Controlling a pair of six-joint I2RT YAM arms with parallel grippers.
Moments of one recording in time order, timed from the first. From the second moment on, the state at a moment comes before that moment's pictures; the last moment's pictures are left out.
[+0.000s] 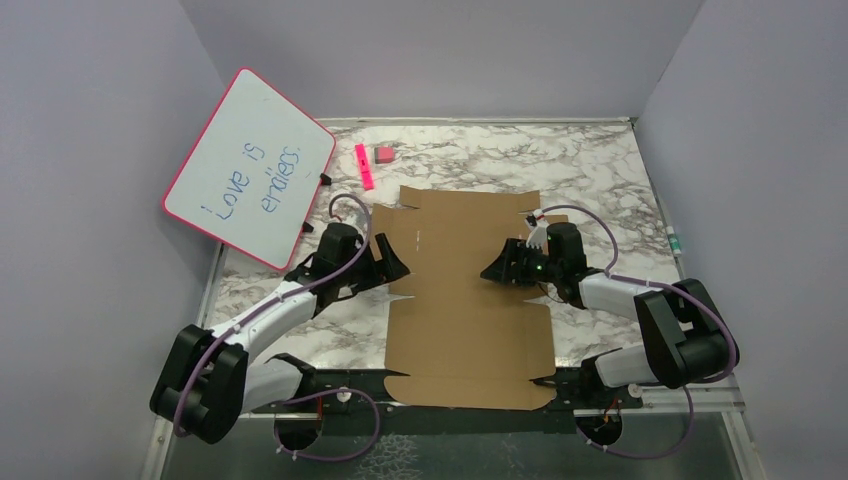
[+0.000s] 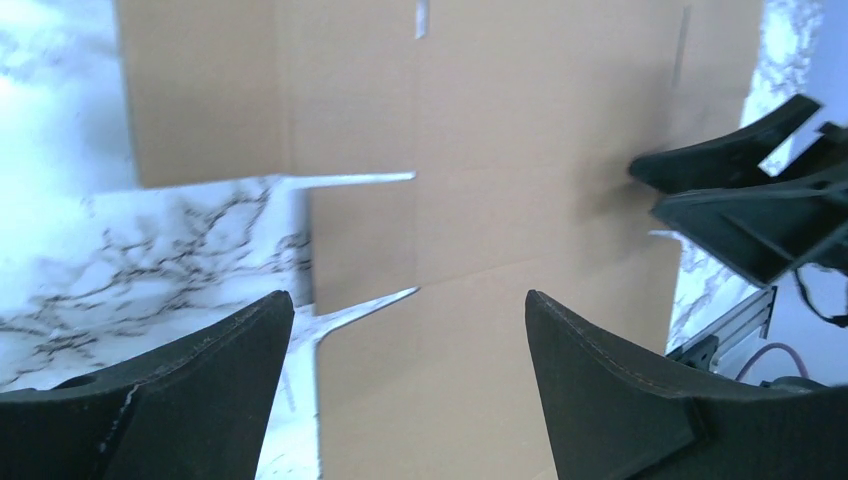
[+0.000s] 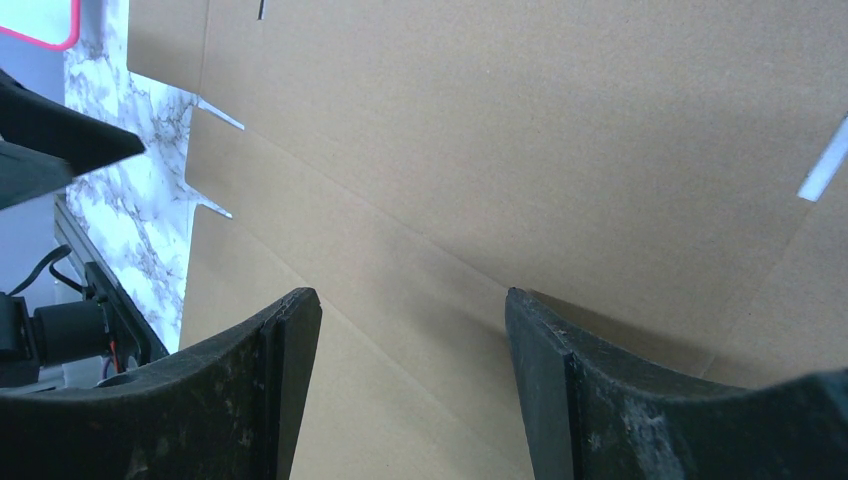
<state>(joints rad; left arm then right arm) -0.47 1.15 0.54 -0.06 0.23 -0.74 0.30 1.40 0.42 0.31 -0.52 0.47</state>
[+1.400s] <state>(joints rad) -0.67 1.37 0.58 0.15 0.34 -0.76 0.30 1.41 0.42 0.32 -0.52 0.47</state>
